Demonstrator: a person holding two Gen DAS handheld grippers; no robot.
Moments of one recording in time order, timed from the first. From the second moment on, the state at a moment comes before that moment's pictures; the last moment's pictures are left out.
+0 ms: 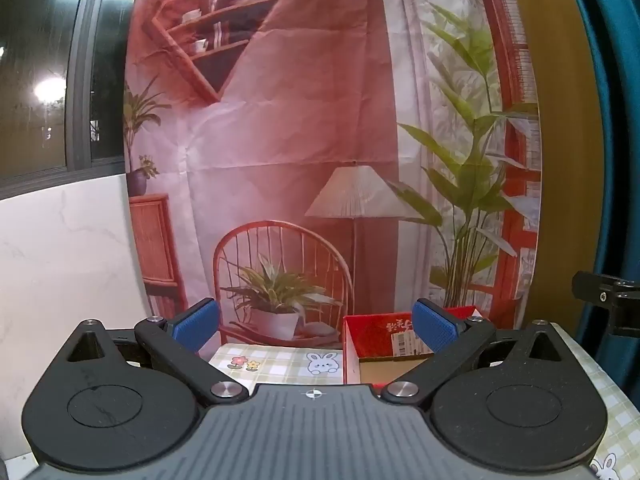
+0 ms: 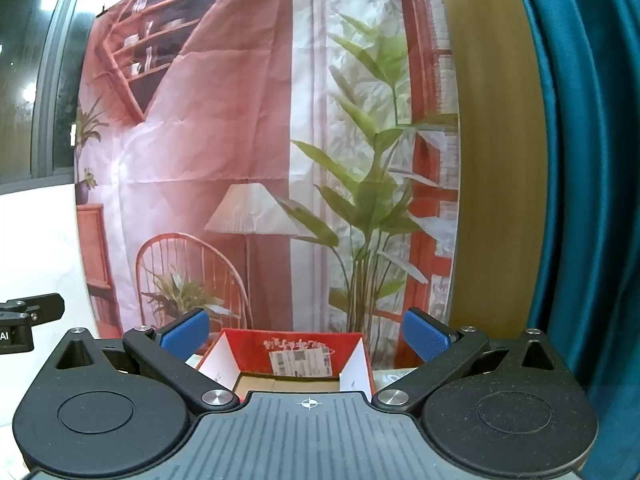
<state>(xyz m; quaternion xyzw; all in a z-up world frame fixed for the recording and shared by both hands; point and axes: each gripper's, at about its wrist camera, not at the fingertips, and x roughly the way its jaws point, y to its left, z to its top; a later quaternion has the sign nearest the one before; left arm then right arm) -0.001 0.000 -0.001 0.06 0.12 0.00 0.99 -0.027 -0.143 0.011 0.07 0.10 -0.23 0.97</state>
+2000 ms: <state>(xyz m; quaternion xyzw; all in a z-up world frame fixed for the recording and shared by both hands) 0.007 0.004 0.001 0.02 0.15 -0.01 0.99 -0.029 -0.141 0.014 0.07 0.10 -0.23 0.97</state>
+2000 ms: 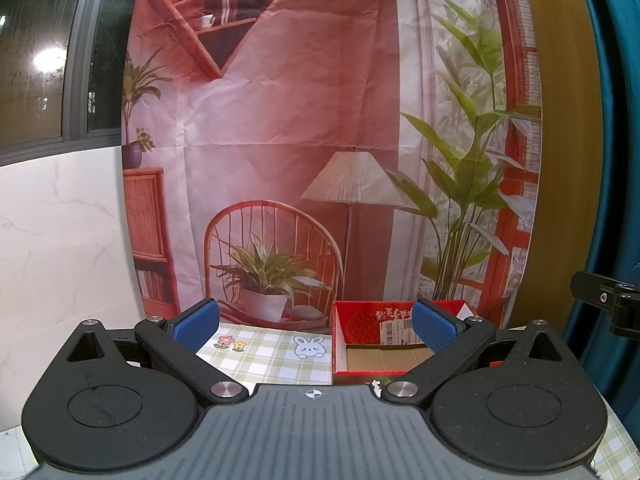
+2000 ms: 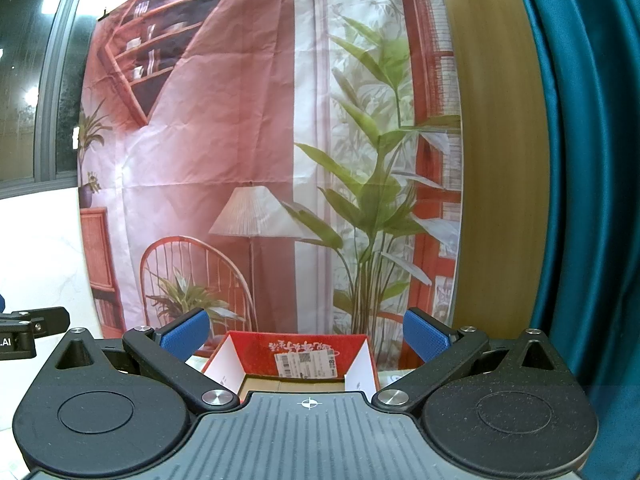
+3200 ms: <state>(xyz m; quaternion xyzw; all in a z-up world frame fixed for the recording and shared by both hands) 0.012 0.003 -0.014 0.02 0.15 -0.01 0.99 -0.029 -0.145 0.011 0.08 0.09 -0.22 0.97</state>
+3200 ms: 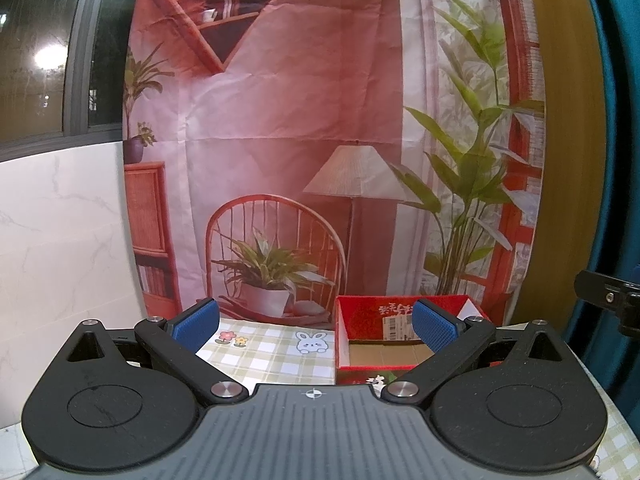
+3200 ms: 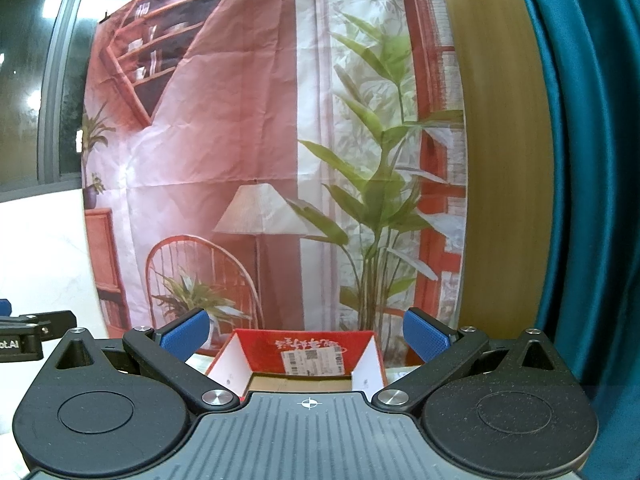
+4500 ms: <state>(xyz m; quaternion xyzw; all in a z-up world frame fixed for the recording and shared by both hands) 0.126 -0.056 -0.181 0.04 0.31 -0.11 0.94 0.027 -0.203 -0.197 0.09 0.25 -0.16 0.95</state>
